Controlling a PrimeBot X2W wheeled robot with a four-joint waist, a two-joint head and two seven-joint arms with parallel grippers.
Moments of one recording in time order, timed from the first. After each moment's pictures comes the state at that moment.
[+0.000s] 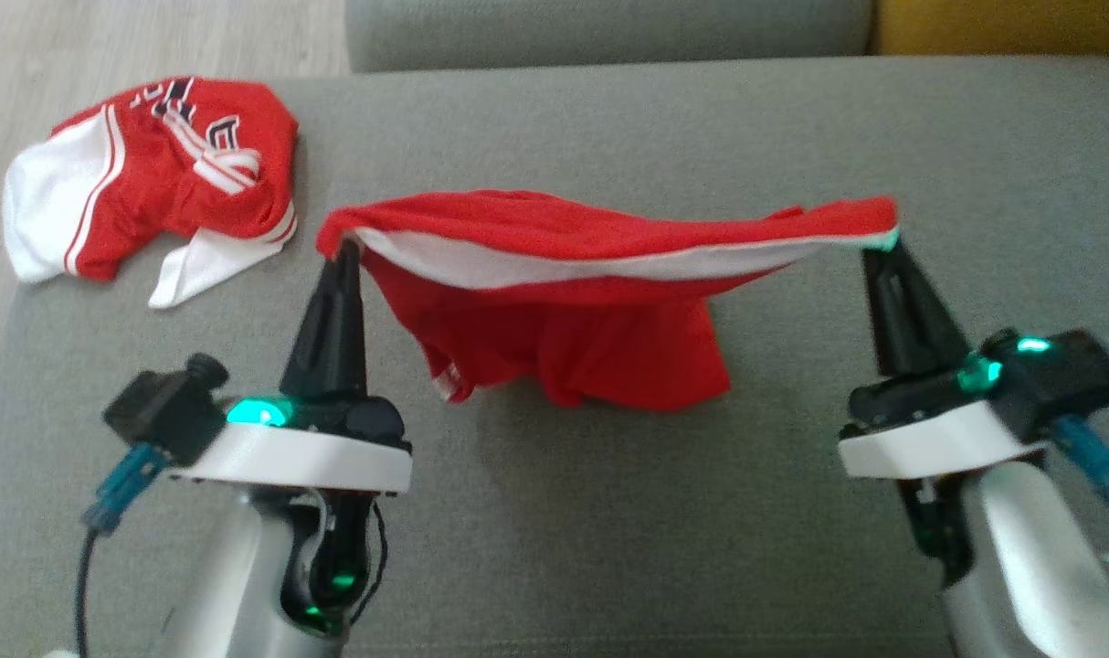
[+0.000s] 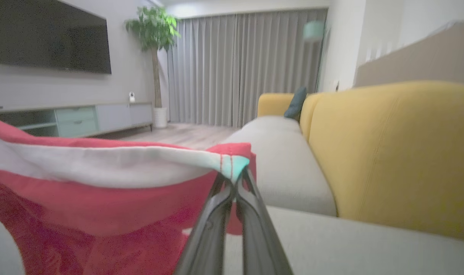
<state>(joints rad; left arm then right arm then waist) -0.17 0.05 -0.27 0.02 -0.56 -0.01 -0.25 -0.21 -0.11 0.14 0.12 0.09 0.12 -0.23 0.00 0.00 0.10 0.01</state>
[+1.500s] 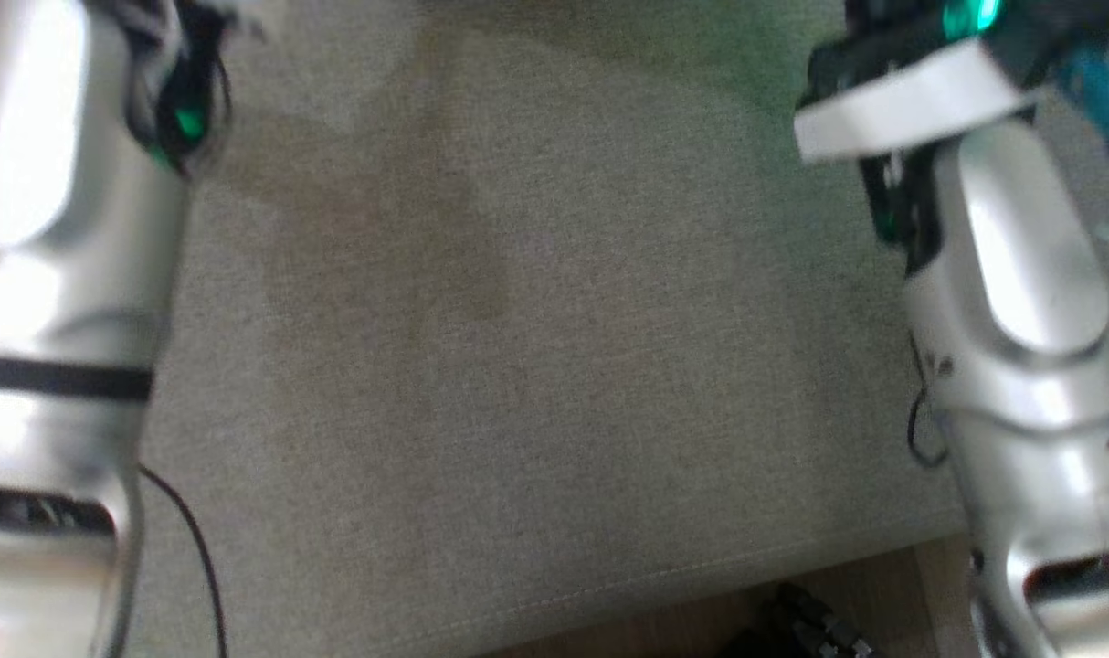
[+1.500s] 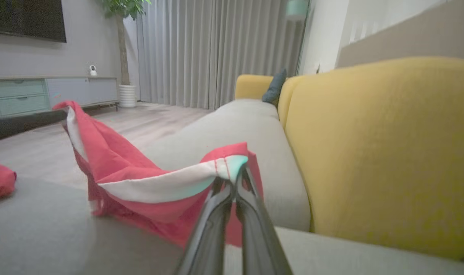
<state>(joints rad) -1.10 0.21 -0.38 0.66 -0.48 -0.12 -0.19 -0.85 -0.07 0.23 0.43 0.10 0.12 -0.25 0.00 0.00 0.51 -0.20</state>
